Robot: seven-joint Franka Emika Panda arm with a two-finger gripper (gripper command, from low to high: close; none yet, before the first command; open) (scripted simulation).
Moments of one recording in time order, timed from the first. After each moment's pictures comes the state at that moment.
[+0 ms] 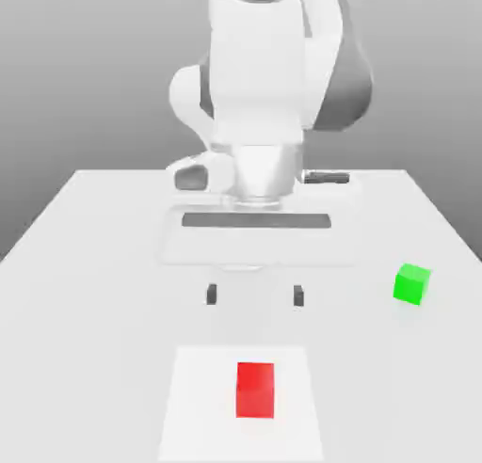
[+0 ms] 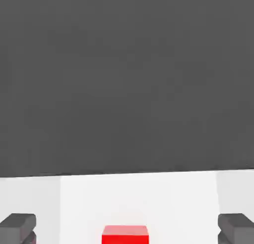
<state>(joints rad) 0.01 -0.05 0.03 -2.63 -0.01 2.69 0.87</state>
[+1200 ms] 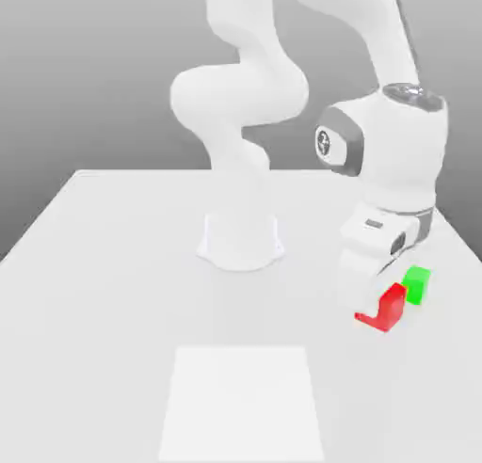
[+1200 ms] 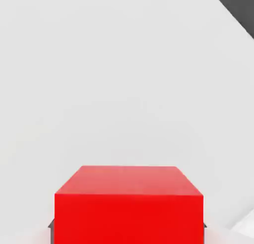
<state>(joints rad) 0.44 -0.09 0.22 -2.79 0.08 2.71 0.29</state>
